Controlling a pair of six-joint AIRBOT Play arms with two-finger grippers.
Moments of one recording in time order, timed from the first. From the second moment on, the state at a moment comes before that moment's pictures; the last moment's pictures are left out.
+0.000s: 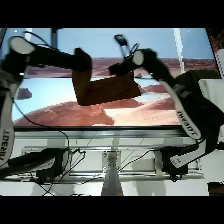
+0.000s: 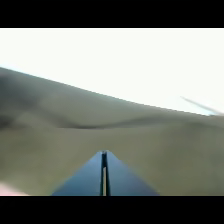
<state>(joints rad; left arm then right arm) -0.24 -1.39 1.37 0.71 -1.10 -1.04 0.37 -1.68 1.59 -1.27 0.98 1.53</state>
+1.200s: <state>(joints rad) -0.24 -1.46 1.37 1.11 -0.95 -1.12 0.09 -1.84 1.35 -0.80 1.15 1.29</state>
